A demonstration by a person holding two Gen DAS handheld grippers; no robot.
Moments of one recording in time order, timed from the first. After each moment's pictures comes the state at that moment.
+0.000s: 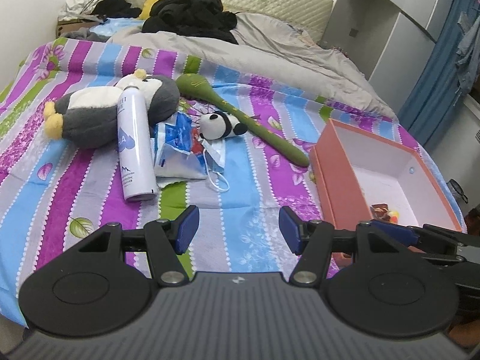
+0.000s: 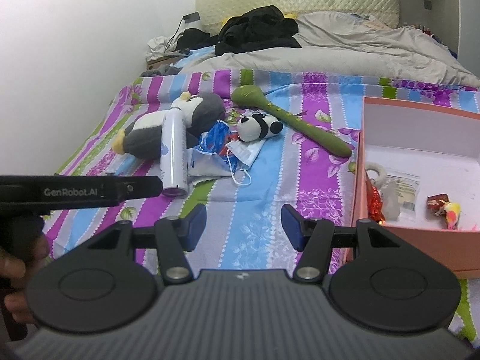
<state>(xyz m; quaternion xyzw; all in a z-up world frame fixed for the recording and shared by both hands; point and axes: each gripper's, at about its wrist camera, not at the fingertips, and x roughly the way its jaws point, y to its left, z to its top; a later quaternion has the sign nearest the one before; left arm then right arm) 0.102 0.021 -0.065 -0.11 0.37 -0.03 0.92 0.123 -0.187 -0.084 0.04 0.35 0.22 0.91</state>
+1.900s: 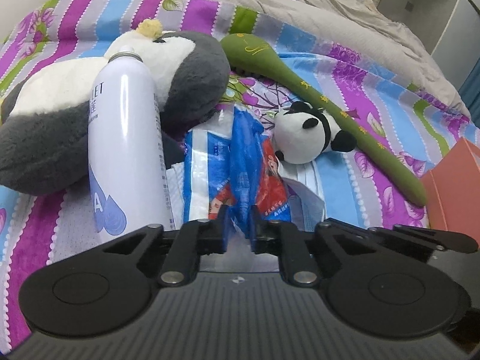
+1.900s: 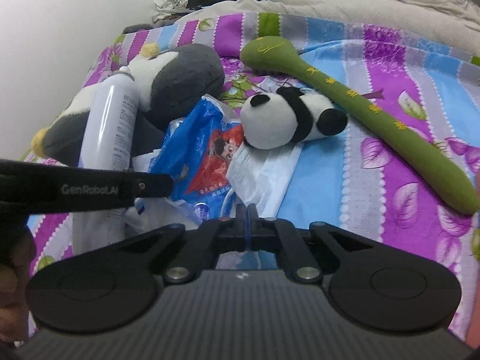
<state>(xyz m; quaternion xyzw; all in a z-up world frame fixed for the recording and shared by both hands) 0.349 0.101 -0.202 -0.10 0.45 0.05 0.89 0.344 -0.080 -0.215 0.02 0.41 0.27 0.87</state>
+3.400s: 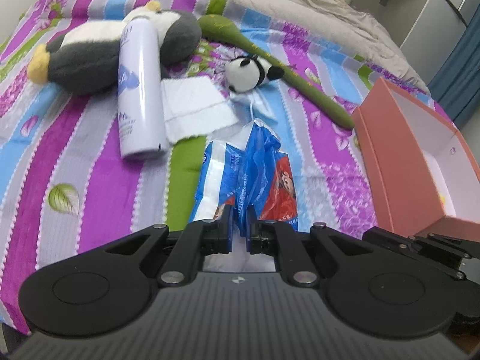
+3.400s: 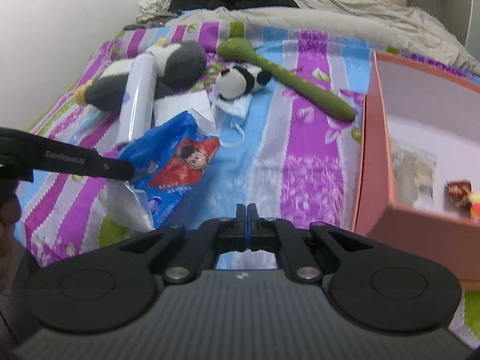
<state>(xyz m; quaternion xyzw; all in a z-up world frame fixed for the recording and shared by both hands) 0.173 0.041 -0.157 -0.12 0.45 0.00 0.88 0.167 -0.177 -0.166 -0.01 0.41 0.21 0.89</state>
